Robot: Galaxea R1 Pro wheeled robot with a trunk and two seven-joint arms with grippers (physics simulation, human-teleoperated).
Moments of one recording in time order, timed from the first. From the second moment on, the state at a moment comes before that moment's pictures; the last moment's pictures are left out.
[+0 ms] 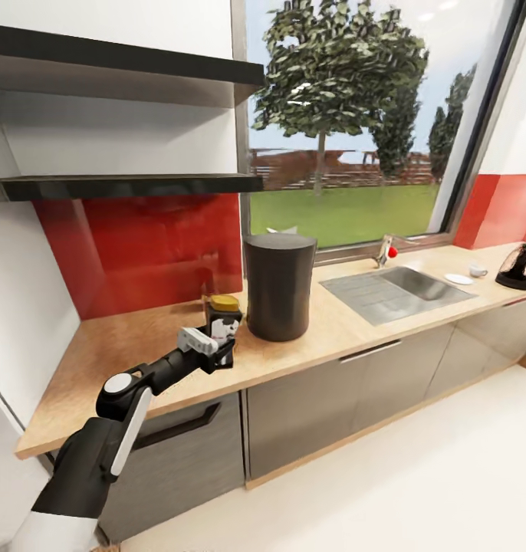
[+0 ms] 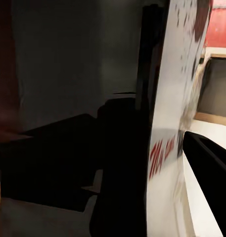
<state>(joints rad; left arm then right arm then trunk) -0.51 0.05 -0.09 -1.46 0.04 0.31 -0.62 -0.22 -0.08 -0.46 -0.08 0.57 0.08 0.15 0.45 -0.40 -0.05</state>
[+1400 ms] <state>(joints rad) -0.41 0.00 0.00 -1.27 0.05 0.06 -0.31 -0.22 -0.08 -0.45 -0.13 0.57 0.08 0.15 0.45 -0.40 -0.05</state>
